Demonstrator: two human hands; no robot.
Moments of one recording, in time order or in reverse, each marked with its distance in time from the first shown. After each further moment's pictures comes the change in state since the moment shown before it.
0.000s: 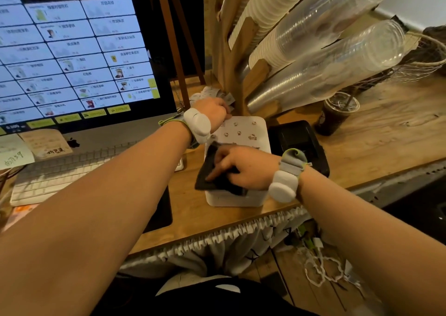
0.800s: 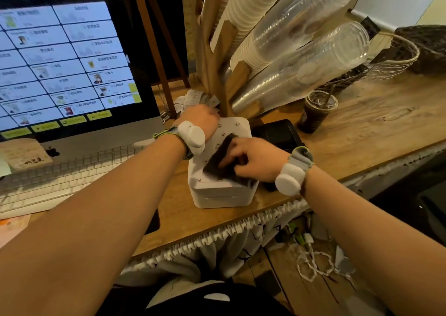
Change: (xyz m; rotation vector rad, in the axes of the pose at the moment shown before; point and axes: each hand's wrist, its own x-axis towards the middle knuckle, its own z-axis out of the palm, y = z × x) left_hand -0.012 0.014 0.015 0.152 0.078 0.079; right_hand -0.032 0.031 -0.010 0.021 0.169 0.214
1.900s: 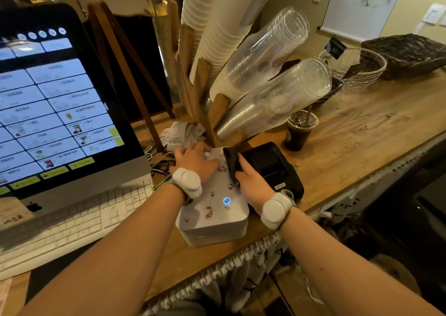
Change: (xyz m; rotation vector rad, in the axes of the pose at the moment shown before) left_hand 0.006 0.008 0.039 -0.218 -0.028 -0.182; right_hand 0.026 0.042 0.049 1.006 0.413 0.455
